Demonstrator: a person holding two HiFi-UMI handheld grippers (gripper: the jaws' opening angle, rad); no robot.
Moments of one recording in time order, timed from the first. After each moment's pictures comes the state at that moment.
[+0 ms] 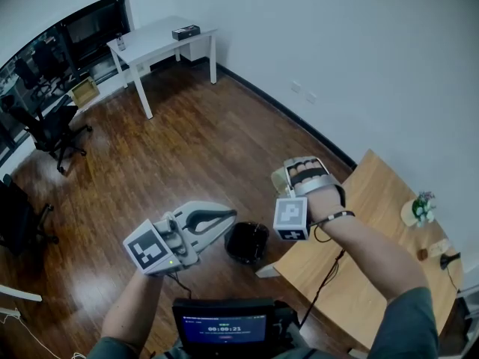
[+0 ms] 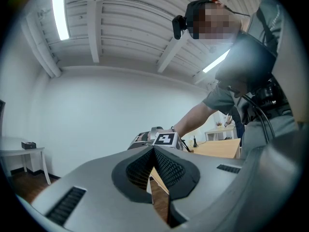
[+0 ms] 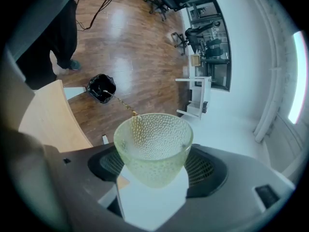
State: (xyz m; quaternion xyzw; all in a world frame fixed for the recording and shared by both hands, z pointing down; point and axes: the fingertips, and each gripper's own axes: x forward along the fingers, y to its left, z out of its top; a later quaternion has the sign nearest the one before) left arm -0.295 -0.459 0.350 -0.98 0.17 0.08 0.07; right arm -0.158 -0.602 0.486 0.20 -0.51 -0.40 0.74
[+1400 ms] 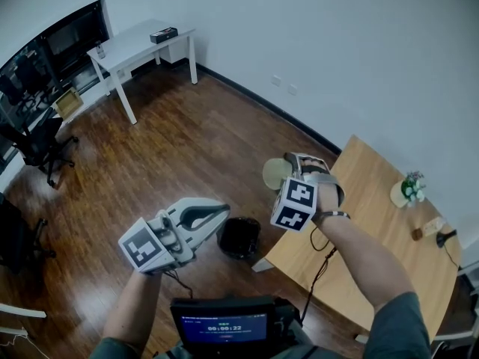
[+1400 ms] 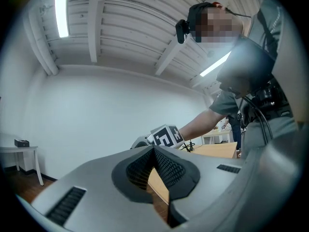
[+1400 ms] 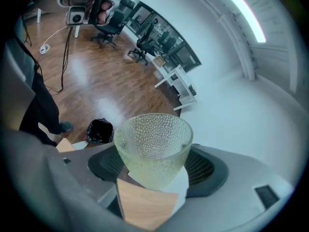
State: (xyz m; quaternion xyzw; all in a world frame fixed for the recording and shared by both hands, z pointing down) left arm -0.280 -0.449 0.342 -0.98 0.14 0.10 0.07; right arm -0.146 -0.579 0.459 0.36 -0.67 -0.20 0.61
